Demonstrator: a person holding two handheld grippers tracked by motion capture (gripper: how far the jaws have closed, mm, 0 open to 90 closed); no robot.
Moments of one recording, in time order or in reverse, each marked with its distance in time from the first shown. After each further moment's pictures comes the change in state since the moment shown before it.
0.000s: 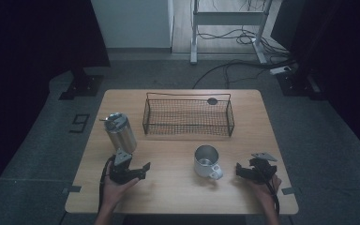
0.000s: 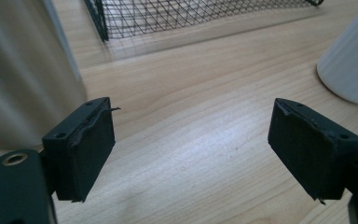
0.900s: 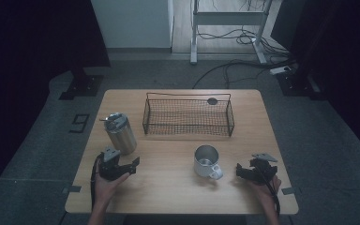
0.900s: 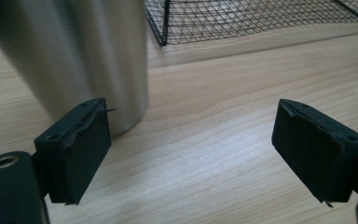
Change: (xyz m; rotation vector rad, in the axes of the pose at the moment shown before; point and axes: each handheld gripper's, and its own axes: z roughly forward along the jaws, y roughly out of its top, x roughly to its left) left arm 0.031 -0.001 -0.010 -0.023 0.110 -0.055; right arm 0.000 -0.001 -0.001 0.000 -0.002 0.003
